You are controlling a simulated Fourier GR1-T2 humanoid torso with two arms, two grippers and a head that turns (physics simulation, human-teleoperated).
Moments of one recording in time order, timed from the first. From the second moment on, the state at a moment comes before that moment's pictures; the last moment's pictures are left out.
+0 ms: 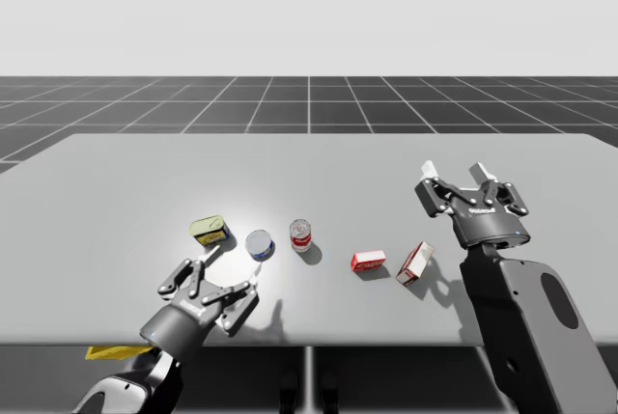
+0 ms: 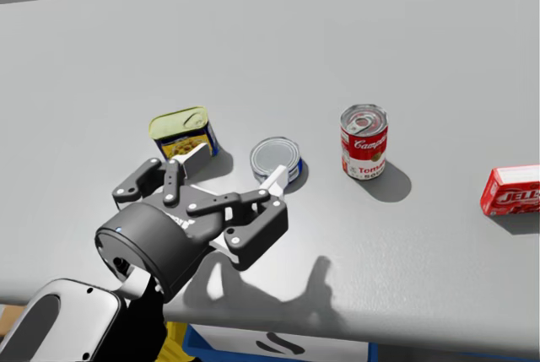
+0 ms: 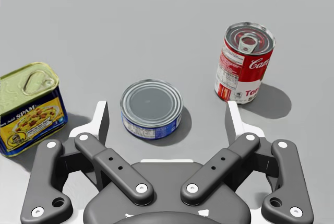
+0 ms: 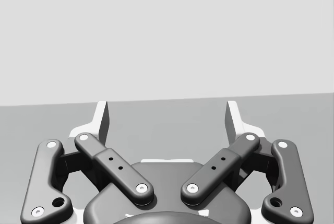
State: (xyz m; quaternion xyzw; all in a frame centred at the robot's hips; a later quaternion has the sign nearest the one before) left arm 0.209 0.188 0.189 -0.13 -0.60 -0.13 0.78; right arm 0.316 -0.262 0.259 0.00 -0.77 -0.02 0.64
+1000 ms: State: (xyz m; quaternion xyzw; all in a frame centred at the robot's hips) left arm 0.283 0.163 0.133 -0.09 -0.56 -0.14 0.81; right arm 0.313 -0.266 0.262 0.01 -0.77 -0.03 0.63
